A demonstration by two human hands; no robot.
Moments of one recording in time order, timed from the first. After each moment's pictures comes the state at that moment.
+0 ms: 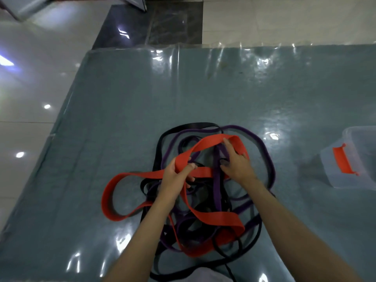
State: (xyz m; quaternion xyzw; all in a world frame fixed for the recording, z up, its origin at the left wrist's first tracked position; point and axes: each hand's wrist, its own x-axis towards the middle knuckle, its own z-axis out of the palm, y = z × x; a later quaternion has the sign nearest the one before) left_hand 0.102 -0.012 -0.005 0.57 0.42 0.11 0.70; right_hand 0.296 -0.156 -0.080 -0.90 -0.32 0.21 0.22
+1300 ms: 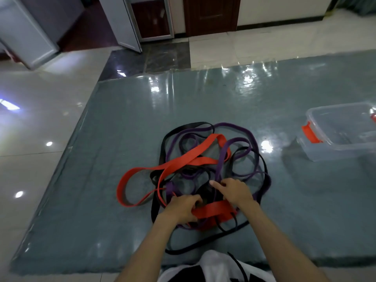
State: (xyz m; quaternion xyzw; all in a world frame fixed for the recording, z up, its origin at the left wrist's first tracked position) left_hand -0.009 -0.072 -0.018 0.92 0.11 -0.29 0.24; right_hand 0.145 -0.240 -0.048 -0.91 -0.25 0.26 0.18
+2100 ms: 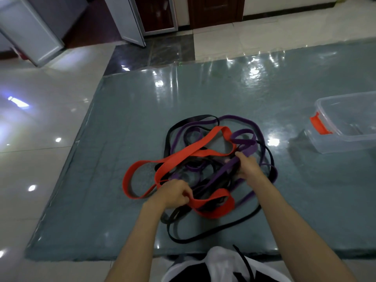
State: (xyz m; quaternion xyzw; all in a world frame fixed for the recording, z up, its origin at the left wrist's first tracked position) left_hand -0.024 -0.035 0.011 0.94 0.10 -0.22 0.24; right_hand 0.188 -0.228 -0.038 -0.67 0.12 0.34 0.65
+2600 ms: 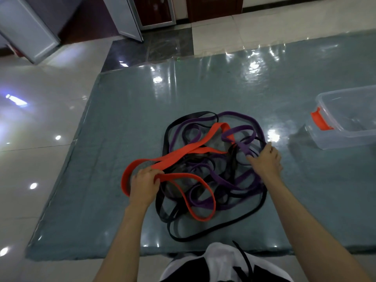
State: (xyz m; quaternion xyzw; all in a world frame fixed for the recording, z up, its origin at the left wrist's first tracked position) left_hand -0.060 0.017 -0.010 0.94 0.30 0.04 0.15; right_hand 0.210 -0.269 -0.032 -0.94 0.00 0.21 0.27
